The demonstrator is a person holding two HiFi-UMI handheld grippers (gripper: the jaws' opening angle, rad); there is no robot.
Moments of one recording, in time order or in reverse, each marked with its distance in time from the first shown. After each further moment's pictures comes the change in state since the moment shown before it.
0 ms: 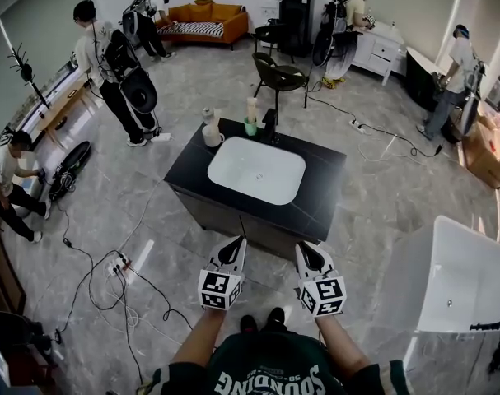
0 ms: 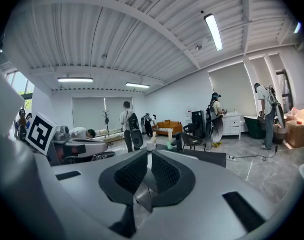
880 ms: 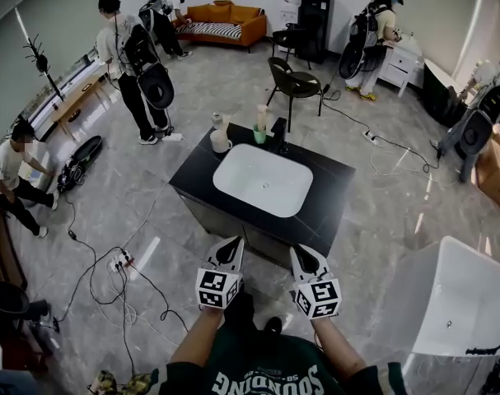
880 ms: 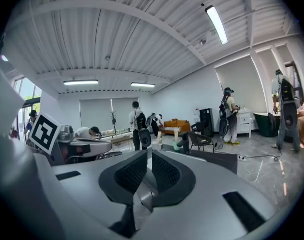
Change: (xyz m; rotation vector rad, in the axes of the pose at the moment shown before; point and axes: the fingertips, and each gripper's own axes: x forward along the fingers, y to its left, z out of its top) left arm 0.035 0.020 0.001 -0.012 0.028 0.083; right arm 0.042 -0.017 0.002 0.009 0.004 0.099
